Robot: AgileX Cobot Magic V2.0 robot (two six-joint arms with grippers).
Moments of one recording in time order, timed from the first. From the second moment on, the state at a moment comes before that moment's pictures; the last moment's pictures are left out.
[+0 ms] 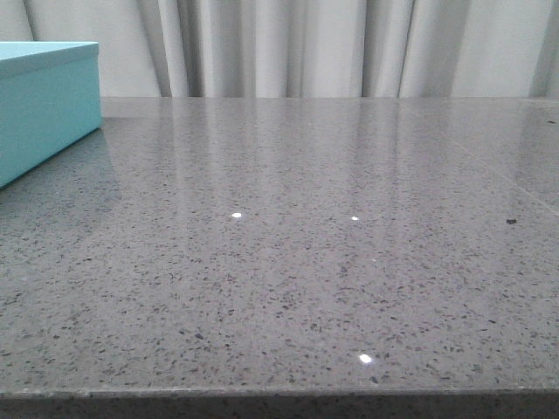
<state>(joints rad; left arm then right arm) 0.07 0.27 -0.51 -0.29 0.71 0.23 0.41 0.19 -0.49 -0.27 0.57 0.39</state>
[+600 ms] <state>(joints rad) 0.03 0.16 -0.31 -0.24 0.36 0.22 0.41 0.19 -0.49 -0.27 0.56 0.39</state>
